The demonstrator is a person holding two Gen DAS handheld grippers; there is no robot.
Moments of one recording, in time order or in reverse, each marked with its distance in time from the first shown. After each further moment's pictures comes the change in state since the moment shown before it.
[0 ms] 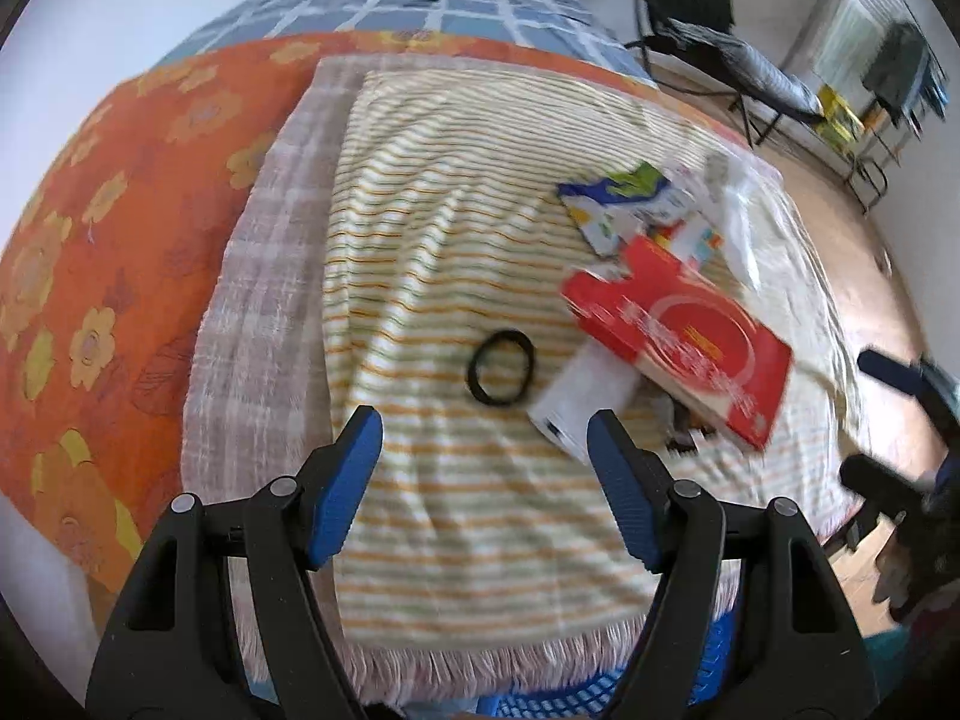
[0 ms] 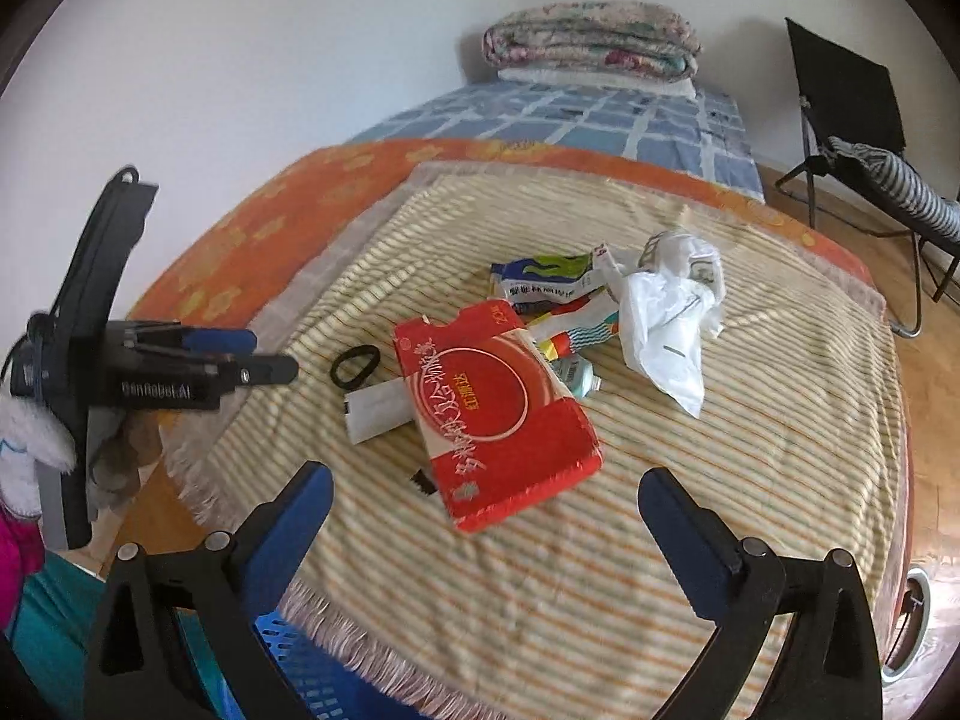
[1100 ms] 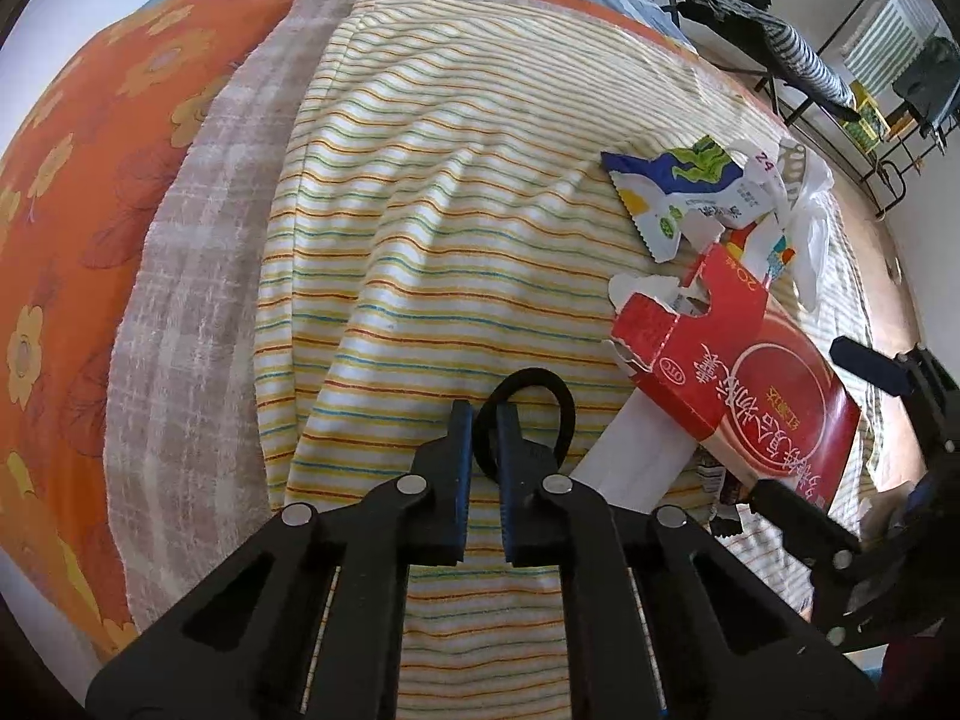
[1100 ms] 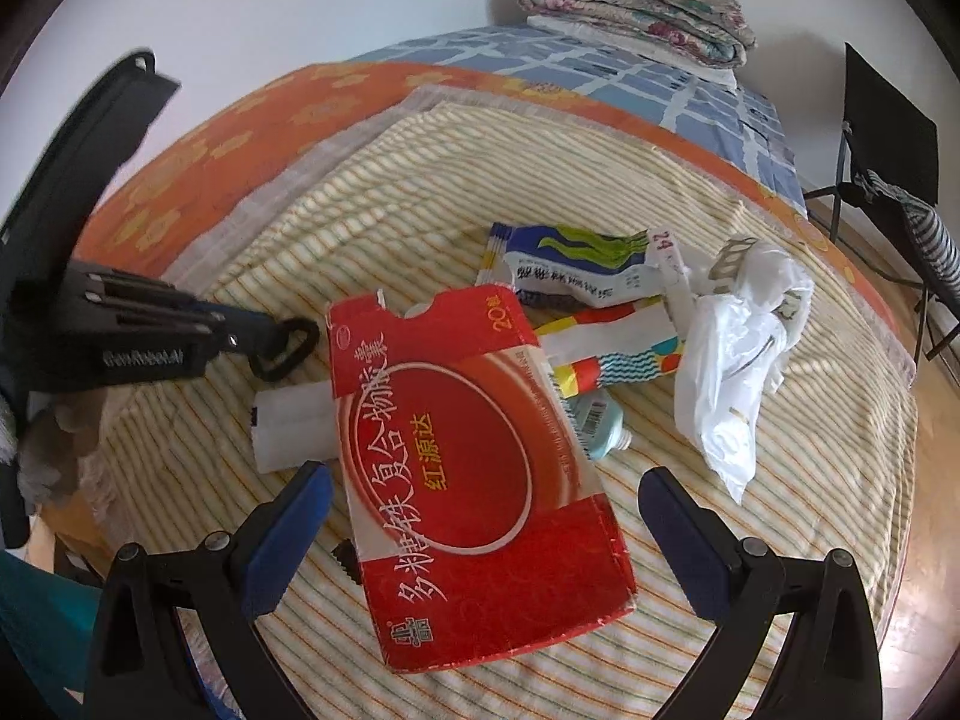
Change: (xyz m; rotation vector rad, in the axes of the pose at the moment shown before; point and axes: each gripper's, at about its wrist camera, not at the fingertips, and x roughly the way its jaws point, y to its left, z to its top) left arm 0.071 -0.003 0.028 -0.040 0.118 -0.003; right arm 0.088 0.011 0.024 -0.155 0.133 -0.090
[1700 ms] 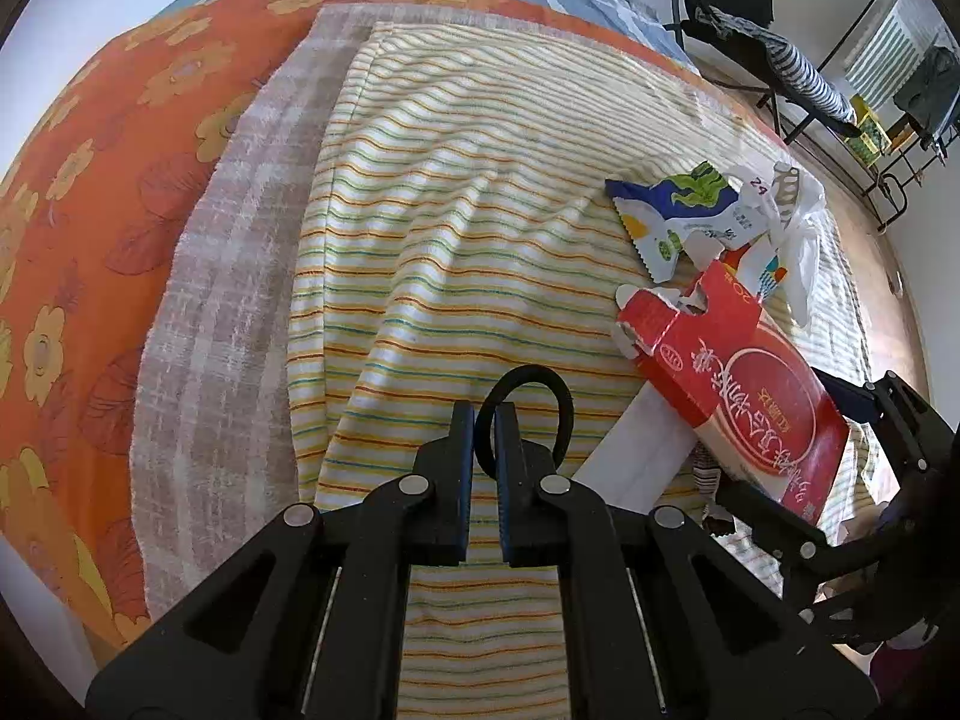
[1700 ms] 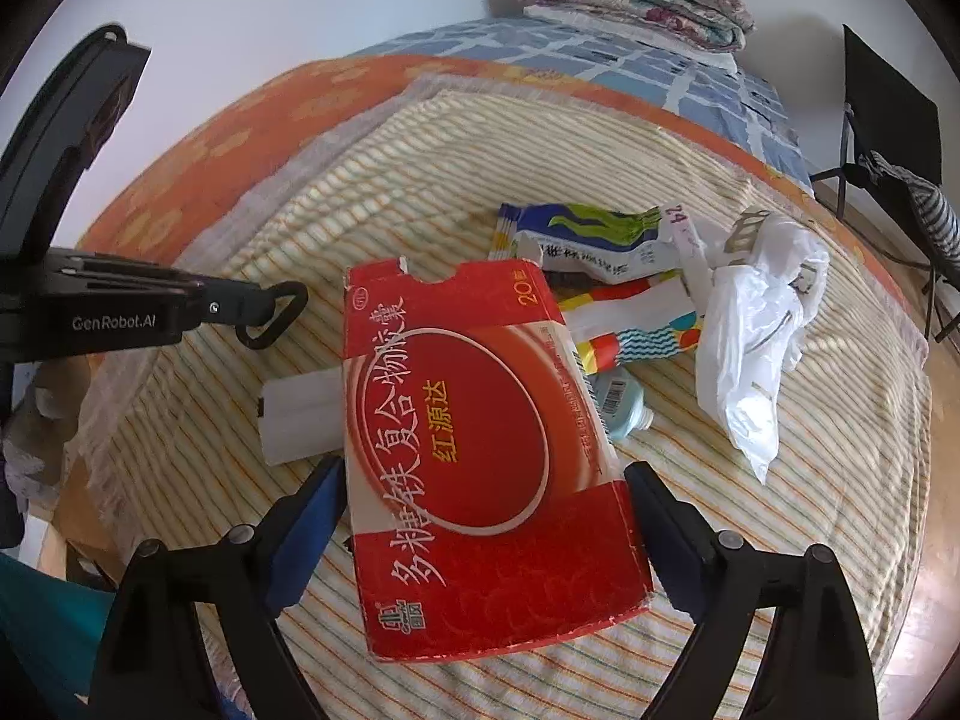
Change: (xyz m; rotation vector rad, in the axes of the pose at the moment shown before) left arm -0.020 0.006 -0.004 -0.009 -0.044 0.008; right arm -0.001 0.000 -0.007 0.040 0.001 0.031
